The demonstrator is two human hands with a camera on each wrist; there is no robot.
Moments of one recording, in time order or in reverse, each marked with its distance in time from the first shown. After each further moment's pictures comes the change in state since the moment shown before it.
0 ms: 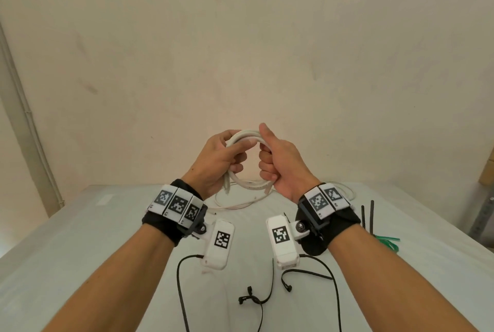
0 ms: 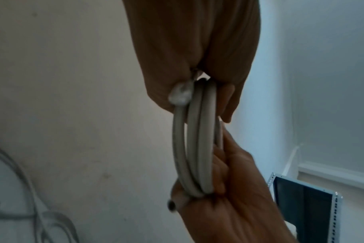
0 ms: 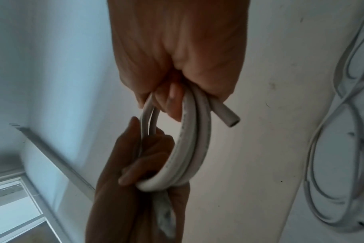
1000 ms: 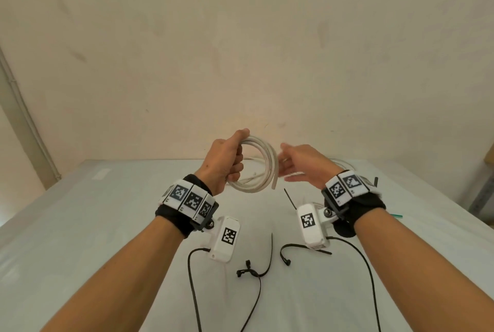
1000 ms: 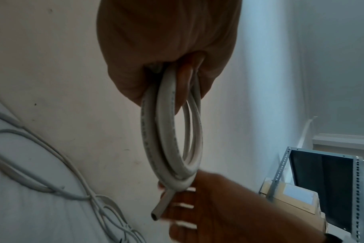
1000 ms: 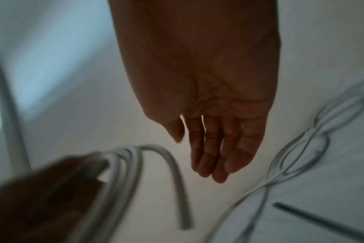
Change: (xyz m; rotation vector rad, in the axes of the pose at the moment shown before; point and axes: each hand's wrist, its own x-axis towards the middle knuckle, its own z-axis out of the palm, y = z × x) left_hand -0.003 -0.055 0.003 0.095 0.231 -0.347; right_hand 0.020 0.041 -0.081 -0.615 0.039 0.275
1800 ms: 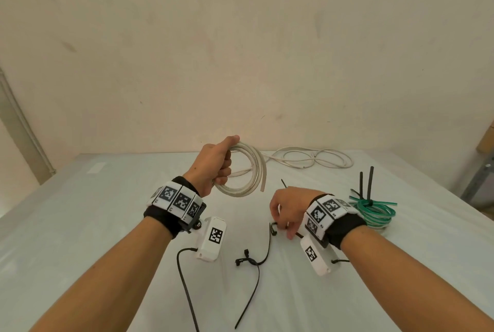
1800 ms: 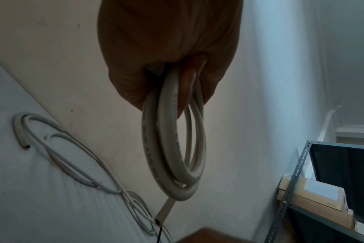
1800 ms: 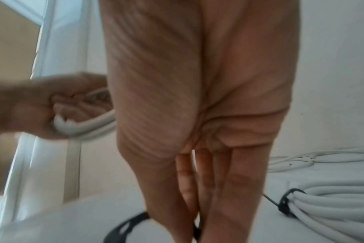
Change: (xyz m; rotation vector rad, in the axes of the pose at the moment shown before) left_hand 0.002 -0.024 -0.023 0.070 -0.019 -0.081; right_hand -0.024 0.052 0.035 -1.022 -0.429 0.129
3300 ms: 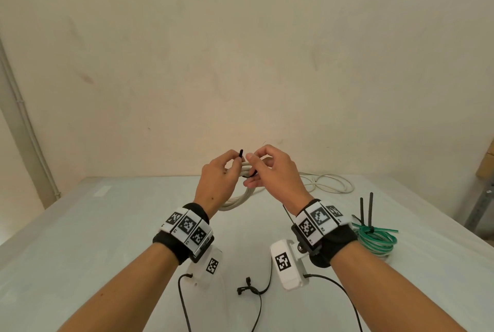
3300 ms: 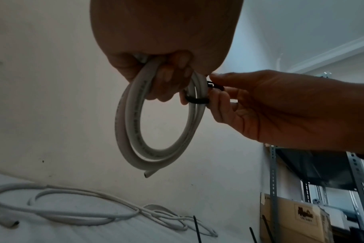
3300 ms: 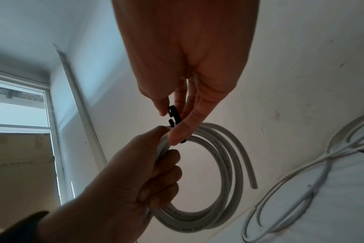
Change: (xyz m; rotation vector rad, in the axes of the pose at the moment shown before) left_hand 0.008 -0.001 0.005 0.497 0.252 0.606; right_hand -0.027 -0.062 -0.044 1.056 0.796 -0.512
